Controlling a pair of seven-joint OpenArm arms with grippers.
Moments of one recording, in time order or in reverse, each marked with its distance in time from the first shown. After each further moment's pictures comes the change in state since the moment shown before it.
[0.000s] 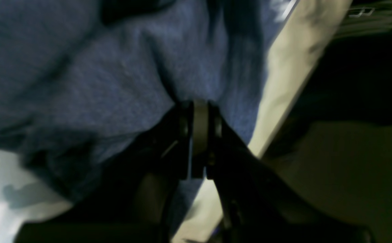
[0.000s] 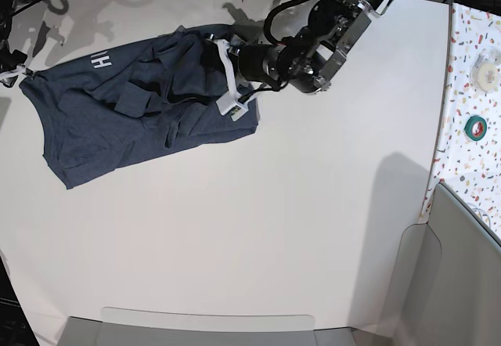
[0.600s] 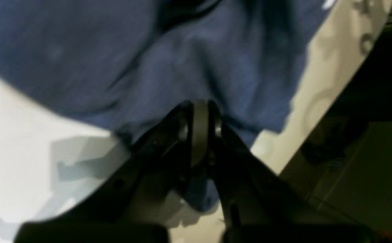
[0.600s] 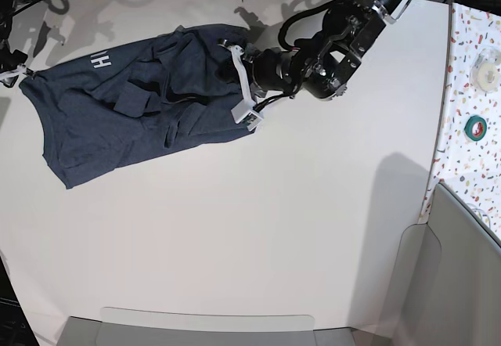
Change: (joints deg) left arm -0.6 -4.3 -0.8 5.3 3.2 1.9 0.6; right arm -0.1 0.0 0.0 0.0 0.0 0.0 0.0
